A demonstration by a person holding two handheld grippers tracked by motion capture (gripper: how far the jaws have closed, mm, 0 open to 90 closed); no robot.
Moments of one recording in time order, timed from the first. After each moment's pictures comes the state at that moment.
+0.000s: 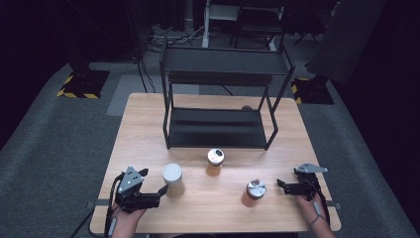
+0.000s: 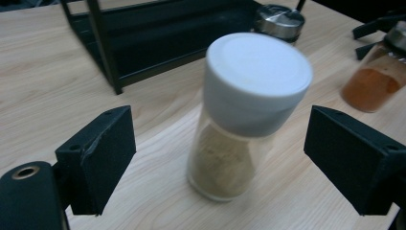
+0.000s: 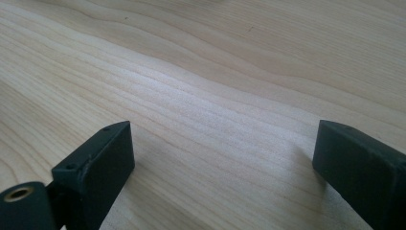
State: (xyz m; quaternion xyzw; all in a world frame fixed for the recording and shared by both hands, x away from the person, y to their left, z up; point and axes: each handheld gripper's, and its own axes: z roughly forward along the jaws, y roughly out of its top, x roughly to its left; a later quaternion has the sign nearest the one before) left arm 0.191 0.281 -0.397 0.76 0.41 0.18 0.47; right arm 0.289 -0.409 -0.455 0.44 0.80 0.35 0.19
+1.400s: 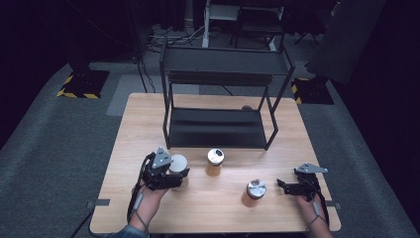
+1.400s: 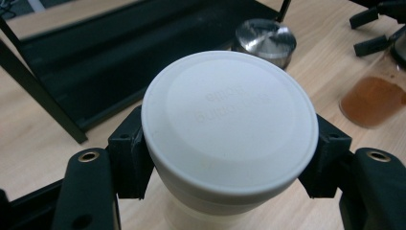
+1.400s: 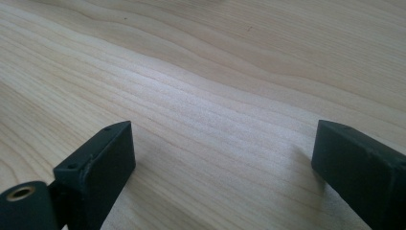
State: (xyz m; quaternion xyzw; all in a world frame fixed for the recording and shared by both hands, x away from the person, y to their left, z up) left arm 0.258 0.225 -0.359 0.80 0.38 0.17 0.43; right arm 0.287 -0.408 -0.455 0.44 0.80 0.35 0.20
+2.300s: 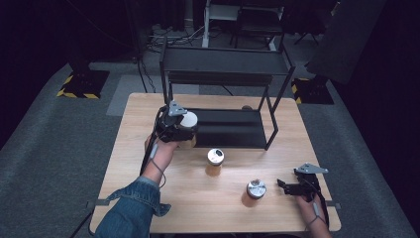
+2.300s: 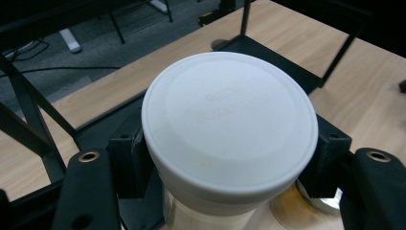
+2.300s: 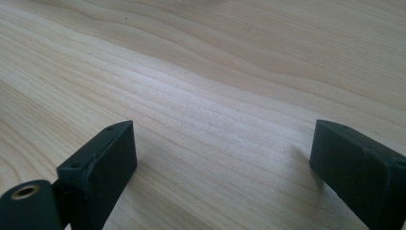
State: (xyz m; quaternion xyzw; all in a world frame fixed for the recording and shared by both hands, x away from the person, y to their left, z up) left arm 0.356 0.192 -0.297 0.80 0.38 0.21 0.42; right arm 0.286 -0.408 -0.456 0.44 0.80 0.35 0.20
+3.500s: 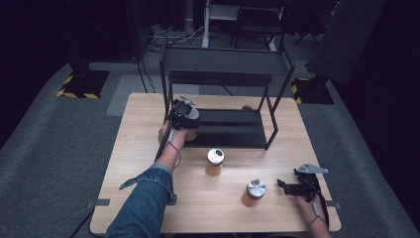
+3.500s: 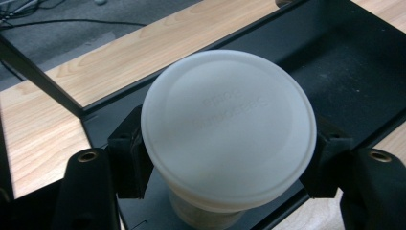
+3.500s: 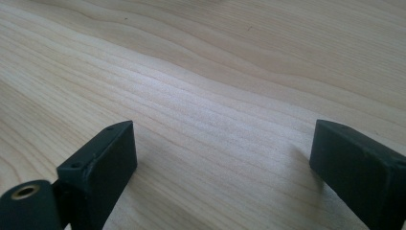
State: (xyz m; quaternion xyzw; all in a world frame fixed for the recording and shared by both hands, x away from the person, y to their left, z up) left arm 0.435 0.153 -0.344 0.80 0.45 0.22 0.34; right arm 0.286 -0.408 -0.456 0.44 0.80 0.35 0.20
